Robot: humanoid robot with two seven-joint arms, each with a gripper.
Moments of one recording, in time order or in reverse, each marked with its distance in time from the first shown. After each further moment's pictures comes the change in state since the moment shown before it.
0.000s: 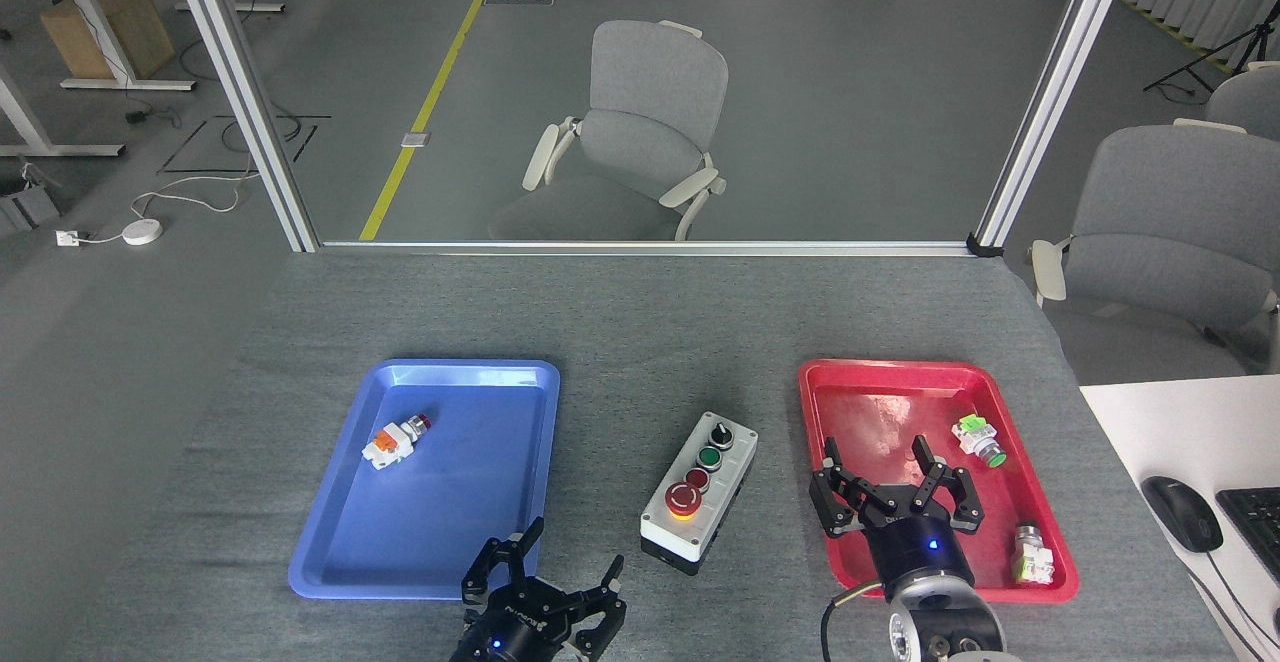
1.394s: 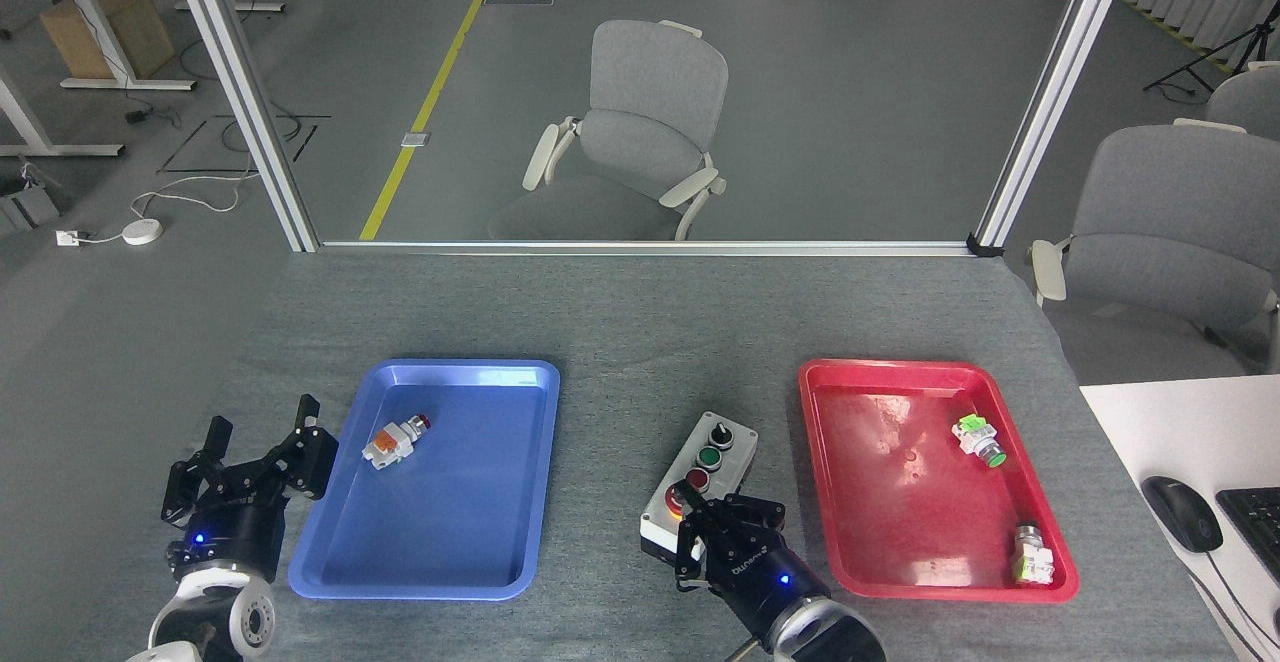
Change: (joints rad) left arm -0.040 -0.034 0.792 0.029 0.113 -0.228 0.015; right arm 0.000 0.110 0.168 0.071 0.145 -0.341 0.010
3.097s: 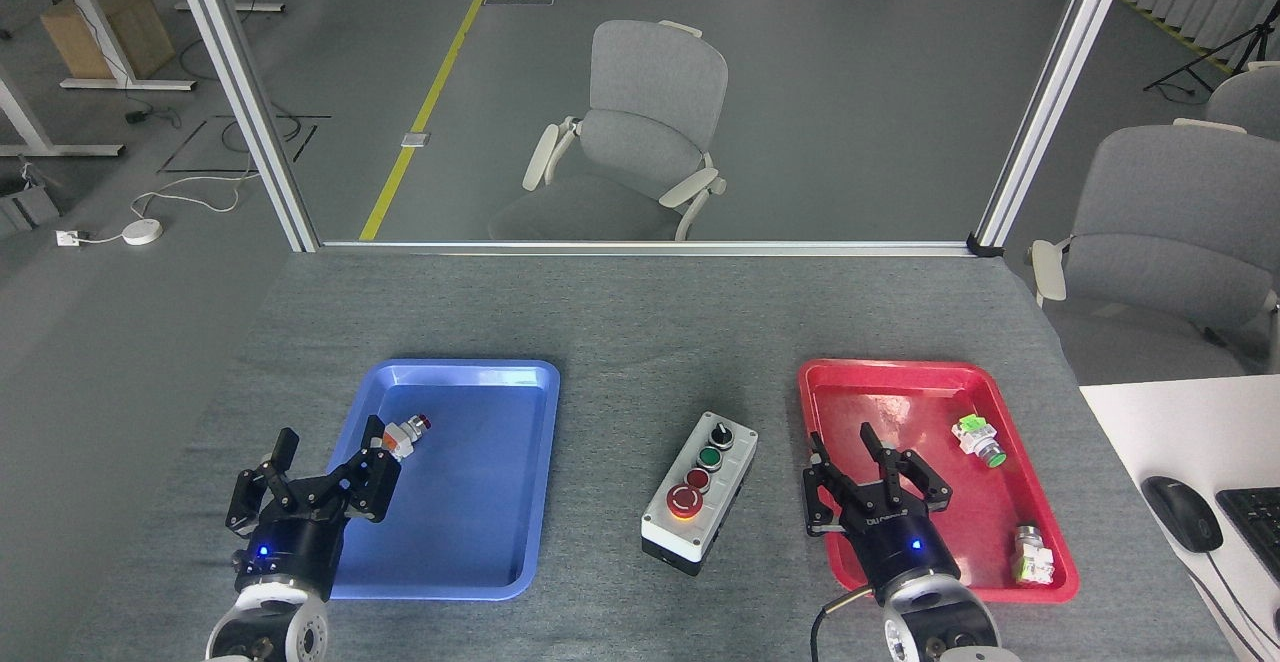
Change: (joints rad) left arm 0.035 -0.031 -0.118 -0.024 -0.034 0.020 -0.009; right arm -0.016 -0.107 -0.185 -0.035 -0.063 0.210 -0.057
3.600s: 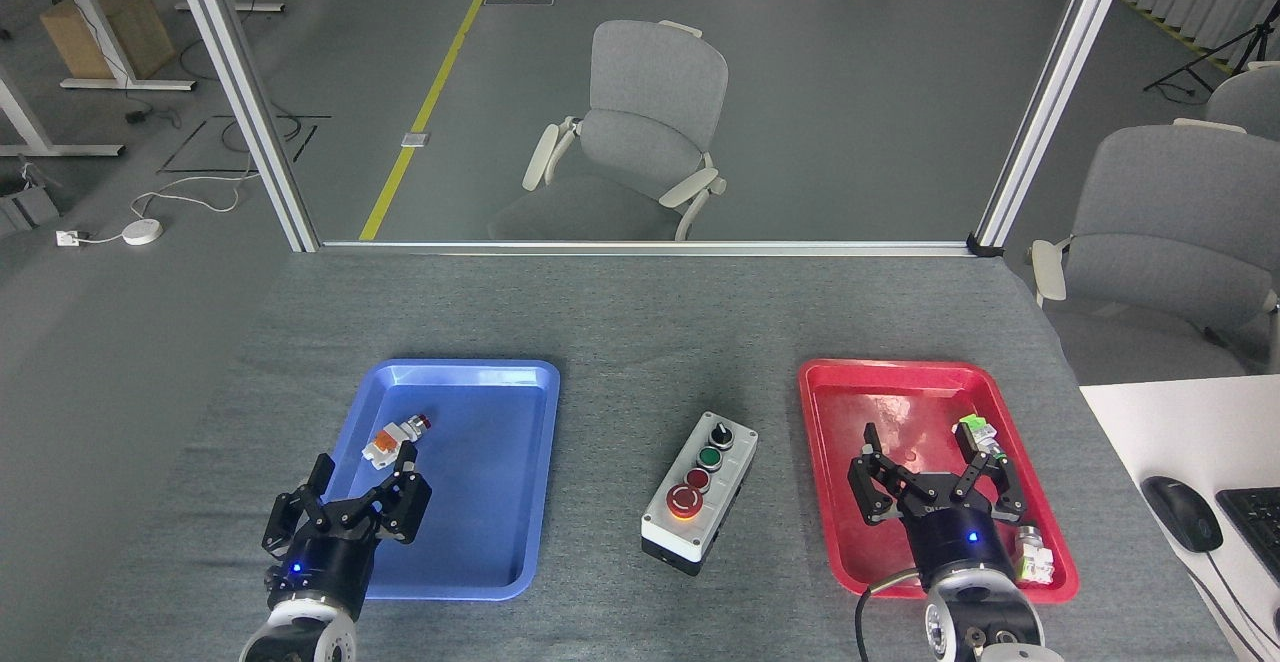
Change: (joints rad) left arm 0.014 -0.035 -0.023 0.029 0.006 0.001 -0.038; right arm 0.002 -0.033 -0.052 -0.029 -0.070 0.122 0.003
